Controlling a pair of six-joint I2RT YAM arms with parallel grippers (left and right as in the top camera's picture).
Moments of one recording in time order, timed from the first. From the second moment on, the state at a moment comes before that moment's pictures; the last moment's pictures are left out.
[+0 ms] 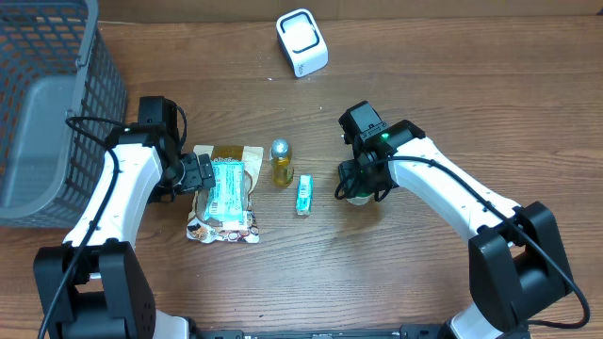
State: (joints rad) left arm 0.04 1.66 1.15 -0.96 -0.06 -0.25; right arm 0.49 1.78 1.25 -0.91 0.02 0.25
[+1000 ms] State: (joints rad) left arm 0.04 1.66 1.15 -0.96 -0.06 -0.25; right arm 0.49 1.78 1.24 -0.90 0.06 0.59
